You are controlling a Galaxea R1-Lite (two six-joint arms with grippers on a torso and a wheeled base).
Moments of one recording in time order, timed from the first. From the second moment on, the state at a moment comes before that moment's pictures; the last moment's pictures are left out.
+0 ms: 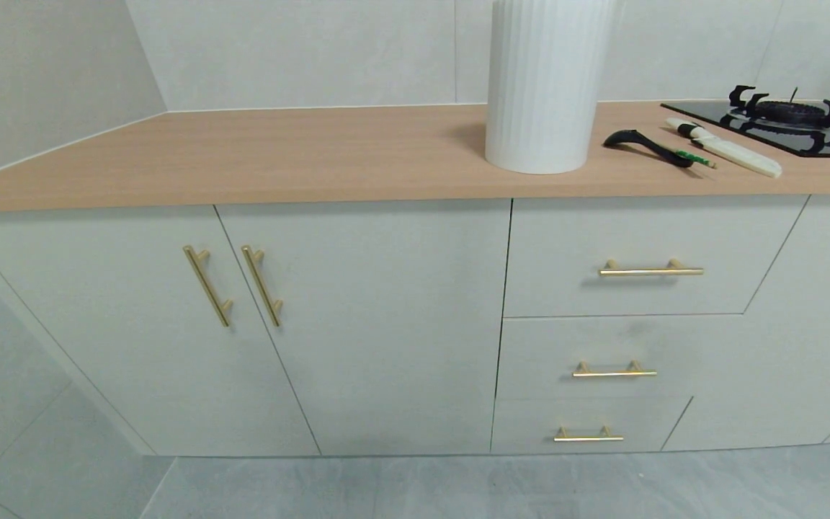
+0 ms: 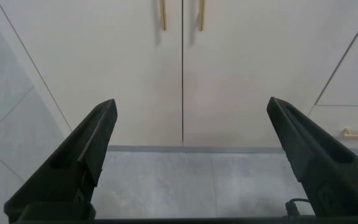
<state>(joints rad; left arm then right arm) 0.00 0.00 0.00 0.00 0.02 -0.01 0.00 0.00 0.00 0.00 -0.02 0.01</state>
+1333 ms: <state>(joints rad) 0.00 0.00 0.00 0.00 0.02 -0.01 0.15 0.59 -0.27 -0.05 0.08 -0.01</state>
